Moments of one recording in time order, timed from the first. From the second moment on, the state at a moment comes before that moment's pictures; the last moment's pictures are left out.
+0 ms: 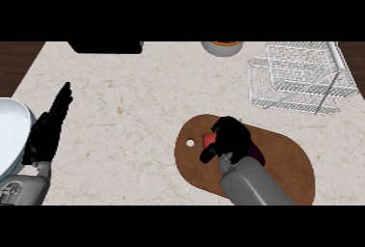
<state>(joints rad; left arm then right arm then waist) -0.15 0.40 -0.08 -1.43 -0.02 0.21 0.05 -0.42 -0.02 0.50 -1.26 0.82 -0.15 1.18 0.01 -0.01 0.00</state>
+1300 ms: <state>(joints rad) -0.15 0.37 -0.04 -1.42 -0.05 0.17 0.04 -0.90 -0.07 0.46 -1.38 0.96 -0.28 1.03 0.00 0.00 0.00</state>
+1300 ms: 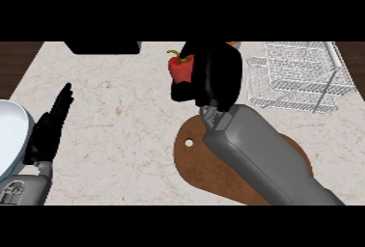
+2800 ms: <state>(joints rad) -0.15 0.31 -0.02 -1.47 -0.12 0.15 0.08 -1.03 -0.48 0.14 -0.97 1.05 -0.05 0.60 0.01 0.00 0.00</state>
